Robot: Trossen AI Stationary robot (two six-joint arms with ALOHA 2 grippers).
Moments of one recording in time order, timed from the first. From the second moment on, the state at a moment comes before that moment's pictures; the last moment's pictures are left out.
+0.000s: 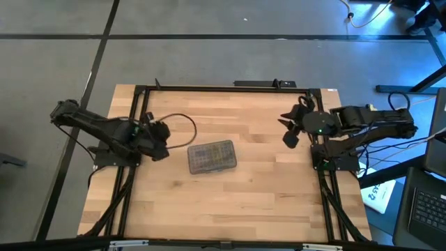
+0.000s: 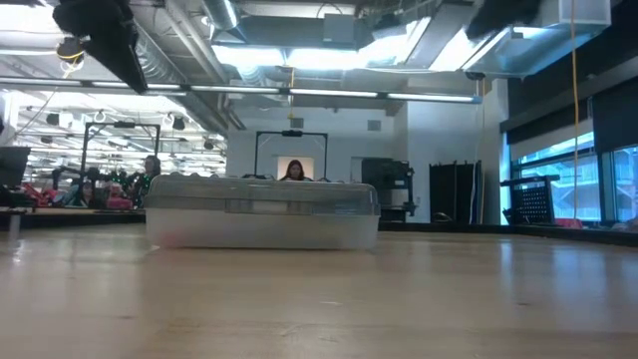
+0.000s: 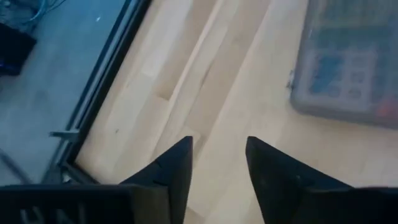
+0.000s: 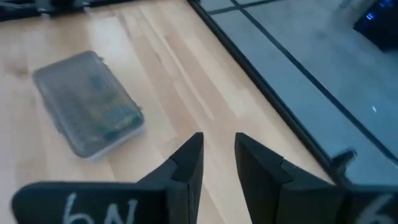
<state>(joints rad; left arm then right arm) -0.33 1.04 0.97 -1.26 -0.67 -0.64 0.14 0.98 1.16 -0.94 0.58 0.35</state>
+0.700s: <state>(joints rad) -0.53 0.39 0.84 -0.95 -0.69 -0.54 0.21 0.59 0.65 -0.39 0.44 0.30</state>
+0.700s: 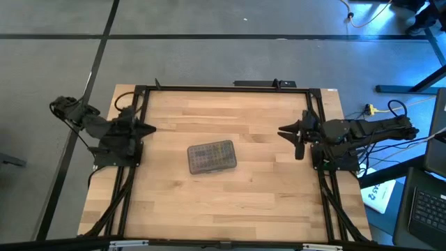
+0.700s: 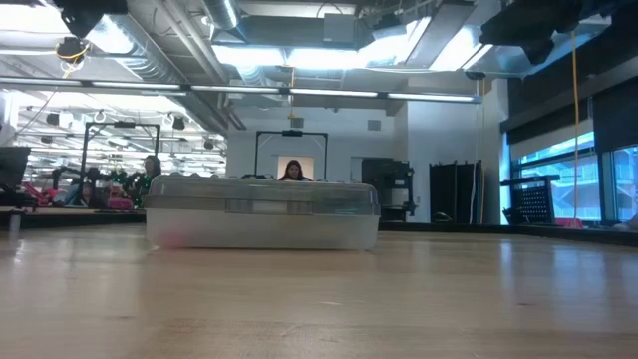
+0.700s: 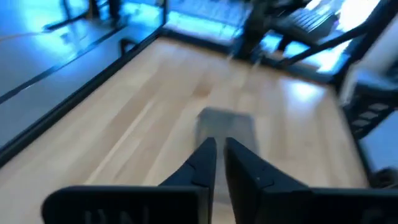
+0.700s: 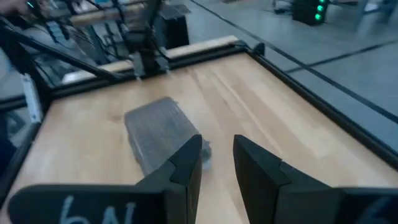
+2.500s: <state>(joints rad) -0.64 0.00 0.01 0.08 -0.42 -0.14 0.31 0.16 0.12 0.16 0.24 0.15</state>
